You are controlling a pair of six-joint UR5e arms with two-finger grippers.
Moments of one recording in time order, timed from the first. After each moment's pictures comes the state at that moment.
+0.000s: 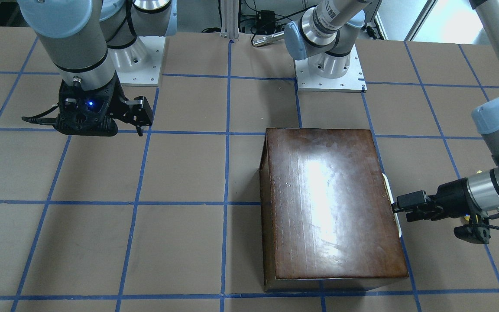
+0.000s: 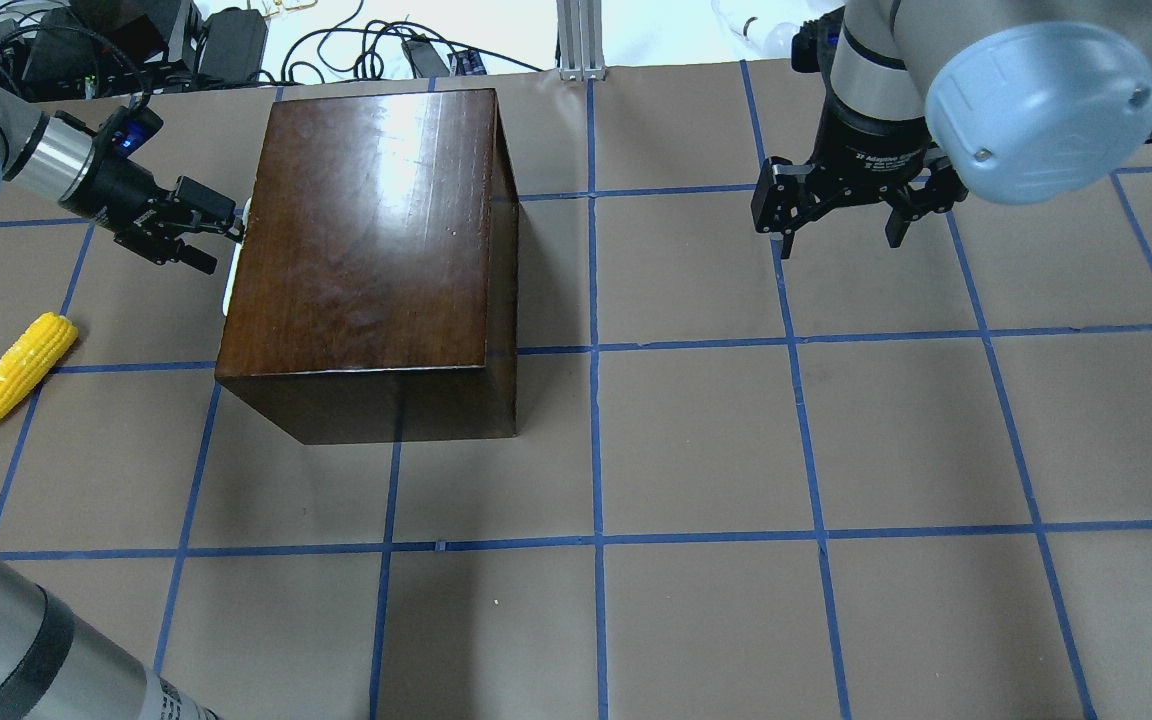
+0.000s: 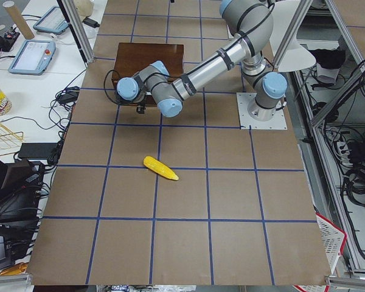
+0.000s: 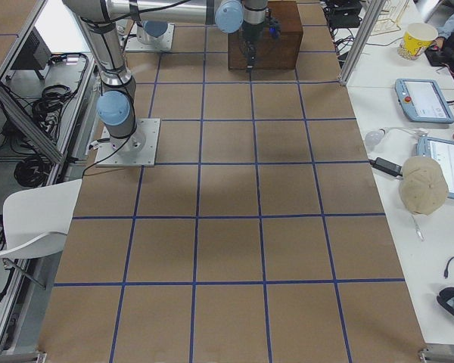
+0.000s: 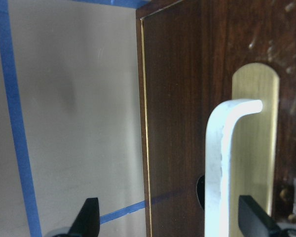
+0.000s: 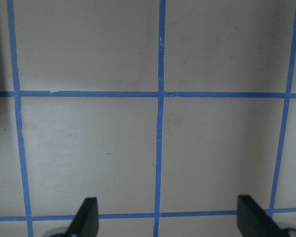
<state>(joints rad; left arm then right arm) -1.10 -2.06 -1.50 -1.47 1.10 0.59 1.65 -1.48 1.58 -1.63 -1.64 0.06</state>
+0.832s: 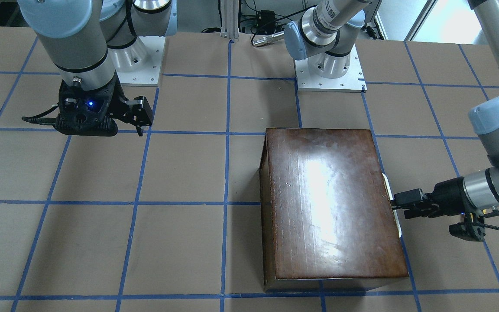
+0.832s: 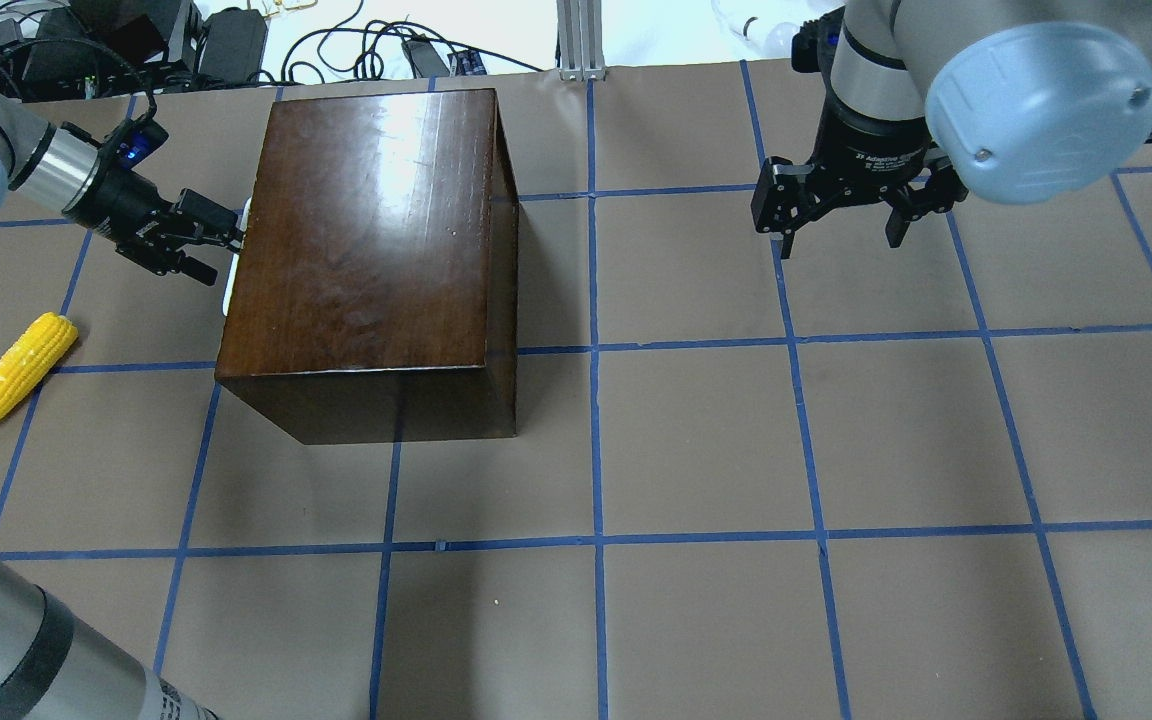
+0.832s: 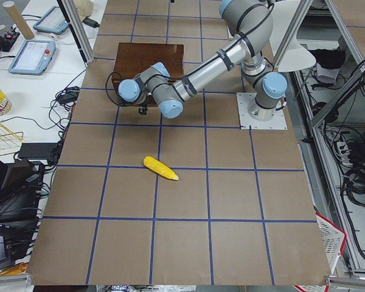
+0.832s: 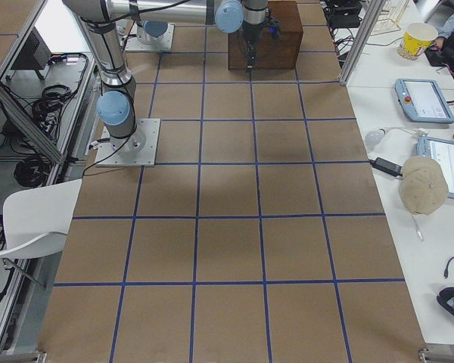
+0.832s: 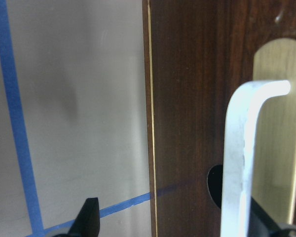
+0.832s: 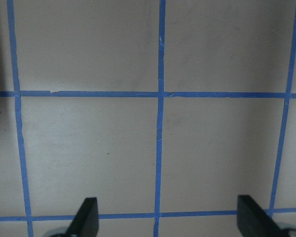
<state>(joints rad) -1.10 -2.06 -1.52 -1.47 1.14 0.59 1.65 -1.48 1.58 -1.63 -1.64 0.06</state>
